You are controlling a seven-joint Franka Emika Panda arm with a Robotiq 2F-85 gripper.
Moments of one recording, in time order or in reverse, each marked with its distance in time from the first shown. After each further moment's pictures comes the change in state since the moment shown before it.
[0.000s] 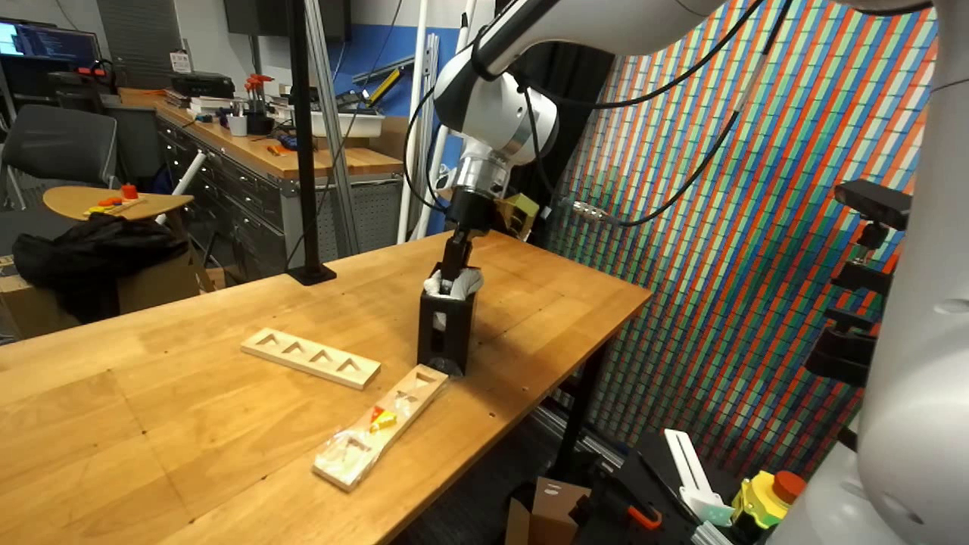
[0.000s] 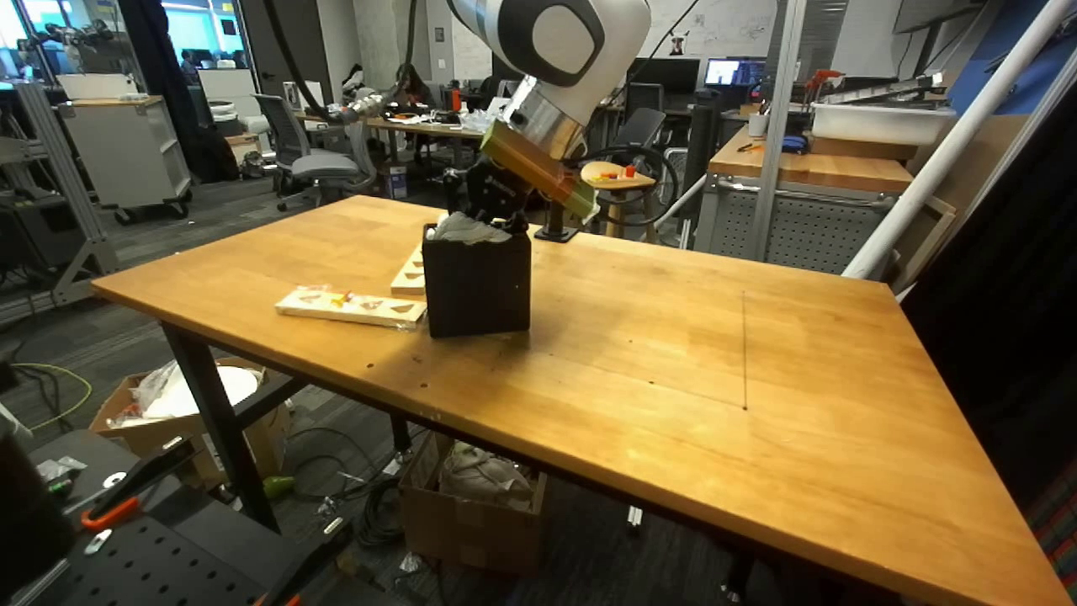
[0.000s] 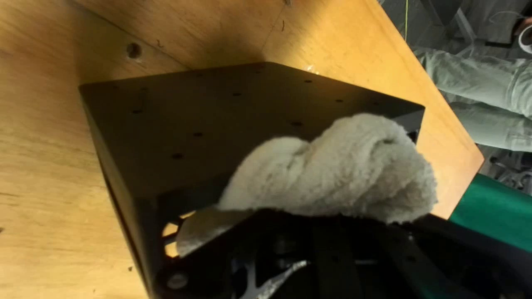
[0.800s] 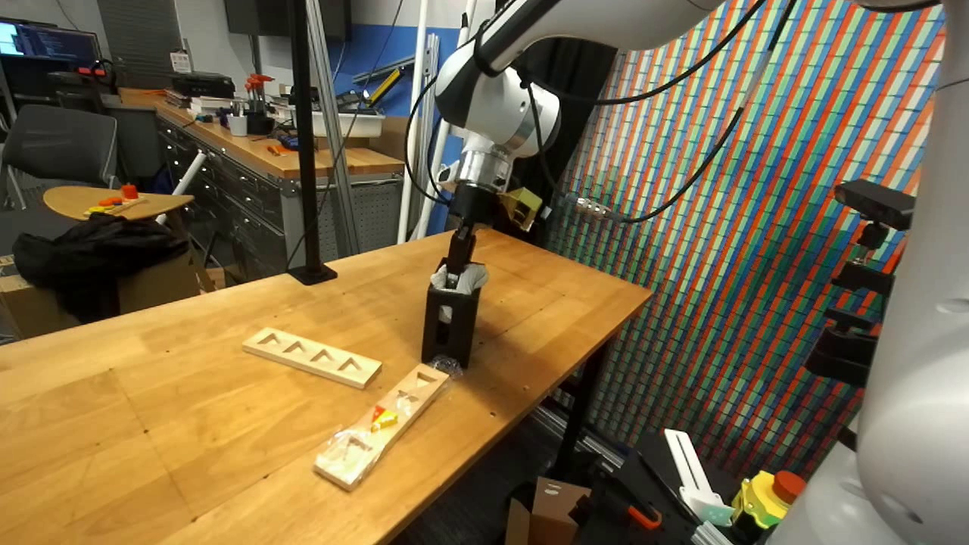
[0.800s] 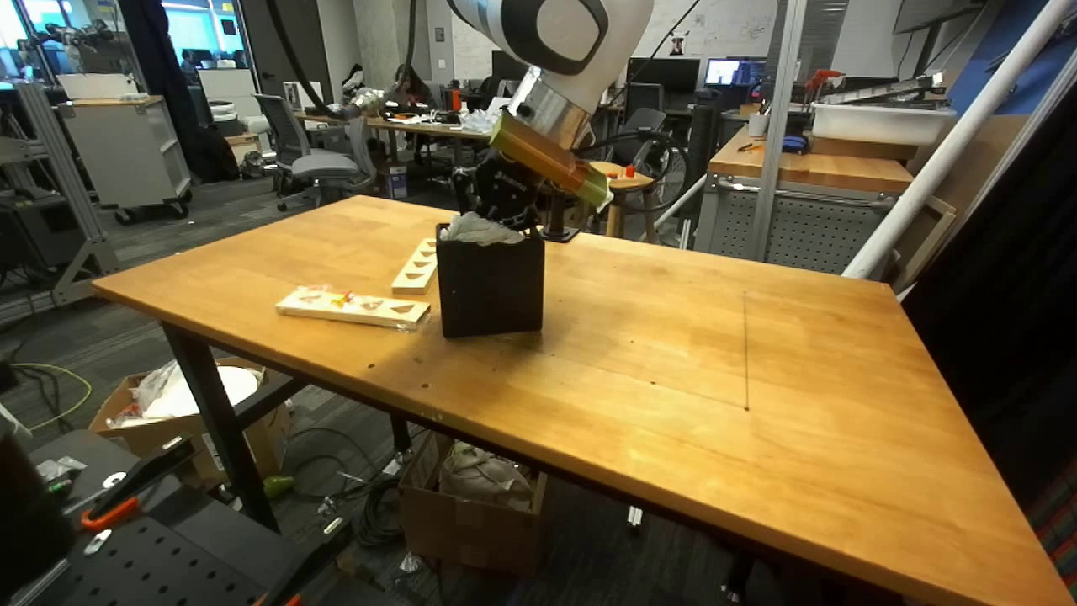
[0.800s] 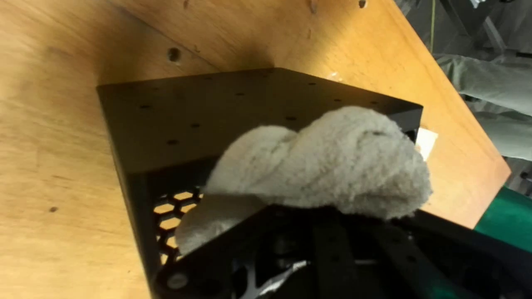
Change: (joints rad) arm -0.001 -0.017 -0.004 0.006 -0.059 0.041 0.003
